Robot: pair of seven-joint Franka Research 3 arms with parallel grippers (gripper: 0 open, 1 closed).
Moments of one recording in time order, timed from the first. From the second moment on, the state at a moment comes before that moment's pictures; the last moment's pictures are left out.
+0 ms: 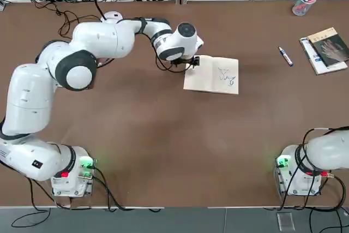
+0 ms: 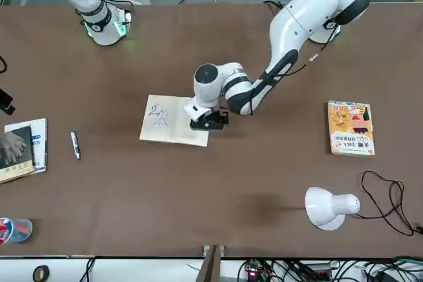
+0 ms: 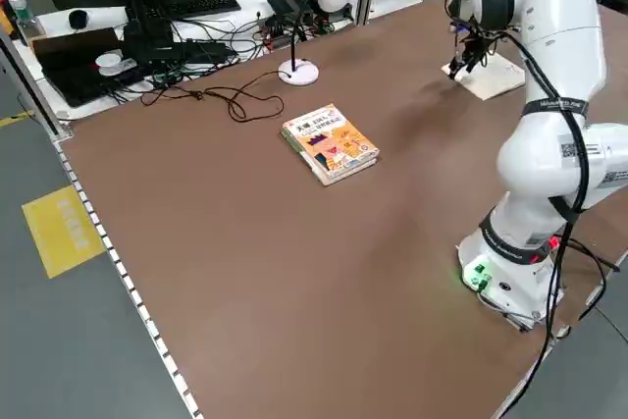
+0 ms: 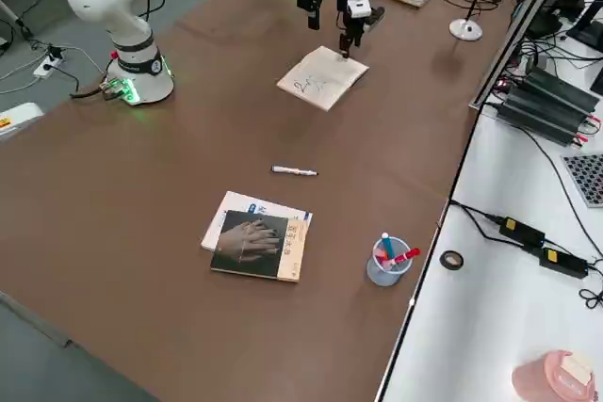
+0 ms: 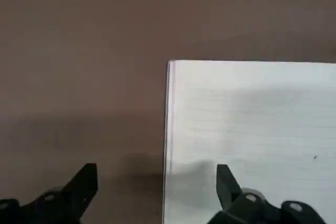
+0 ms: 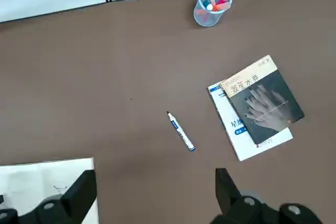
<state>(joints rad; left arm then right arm) -0.49 0.89 -0.47 -1.47 0.61 2.32 -1.10 0.10 0.02 -0.11 -1.58 -0.05 1.76 0.19</state>
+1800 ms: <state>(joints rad) -0.49 0.93 -0.44 -1.47 0.63 2.37 -1.08 0.10 0.02 -0.11 -1.60 -0.05 1.76 0.18</state>
